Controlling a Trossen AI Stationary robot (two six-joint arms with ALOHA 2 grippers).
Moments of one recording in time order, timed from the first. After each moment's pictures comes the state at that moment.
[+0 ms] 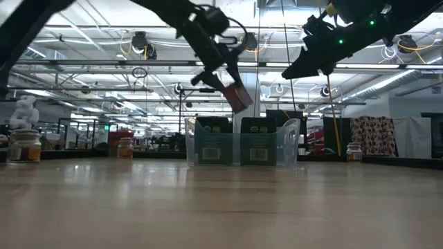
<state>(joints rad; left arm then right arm) 0.52 1.95 1.81 -0.61 0.01 -0.48 -0.34 1.02 0.60 0.09 0.21 -0.06</state>
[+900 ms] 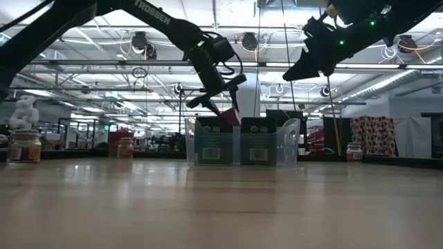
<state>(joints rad) 0.59 2.11 1.87 -0.65 0.00 -0.83 -0.34 1.02 0.60 0.07 0.21 -0.07</state>
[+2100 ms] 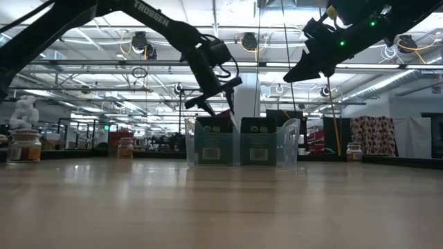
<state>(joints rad) 0.61 2.11 1.87 -0.68 0.02 -0.83 -0.34 1.02 0.60 0.05 0.21 -0.06</state>
